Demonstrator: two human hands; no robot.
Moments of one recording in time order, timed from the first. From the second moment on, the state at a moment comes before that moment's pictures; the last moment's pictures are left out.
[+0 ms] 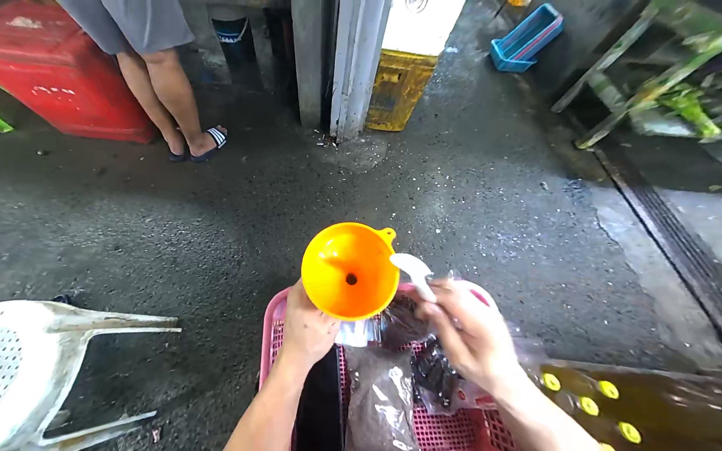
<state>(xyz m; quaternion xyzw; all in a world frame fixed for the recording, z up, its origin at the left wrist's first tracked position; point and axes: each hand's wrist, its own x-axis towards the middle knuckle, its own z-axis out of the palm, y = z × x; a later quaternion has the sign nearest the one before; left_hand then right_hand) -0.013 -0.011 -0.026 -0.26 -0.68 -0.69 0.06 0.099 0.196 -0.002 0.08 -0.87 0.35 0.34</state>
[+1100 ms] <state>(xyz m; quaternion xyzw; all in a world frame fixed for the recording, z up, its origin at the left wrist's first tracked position) -0.027 -0.016 -0.037 -0.25 -0.69 -0.66 0.15 0.107 0.186 0.030 0.13 -0.84 0.37 0.37</state>
